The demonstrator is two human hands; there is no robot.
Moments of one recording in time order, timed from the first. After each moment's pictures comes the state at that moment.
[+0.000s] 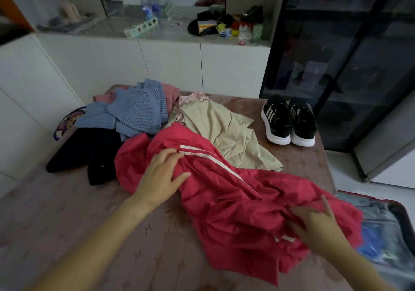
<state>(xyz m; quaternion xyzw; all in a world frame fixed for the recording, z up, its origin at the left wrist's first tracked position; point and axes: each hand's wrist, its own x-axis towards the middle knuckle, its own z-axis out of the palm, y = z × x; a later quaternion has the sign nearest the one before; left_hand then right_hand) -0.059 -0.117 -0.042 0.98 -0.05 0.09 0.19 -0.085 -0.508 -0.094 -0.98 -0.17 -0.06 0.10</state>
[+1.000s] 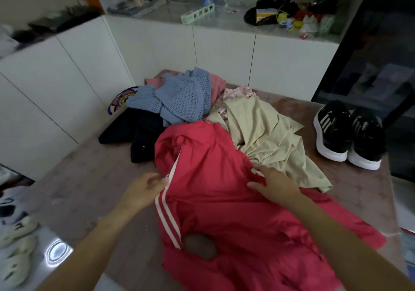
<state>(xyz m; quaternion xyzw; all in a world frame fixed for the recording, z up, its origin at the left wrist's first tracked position) -0.127 -0.035 -0.066 0.86 0.34 -0.07 0.37 0.037 -0.343 -0.091 -0.96 -0.20 0.17 0.13</state>
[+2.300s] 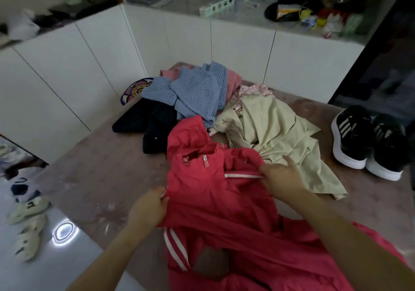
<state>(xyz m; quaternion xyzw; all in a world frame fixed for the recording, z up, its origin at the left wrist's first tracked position) -0.167 -0.046 -0.109 0.93 0.30 -0.02 0.21 0.045 -0.321 -0.092 -0.93 -0.38 0.00 -0.03</state>
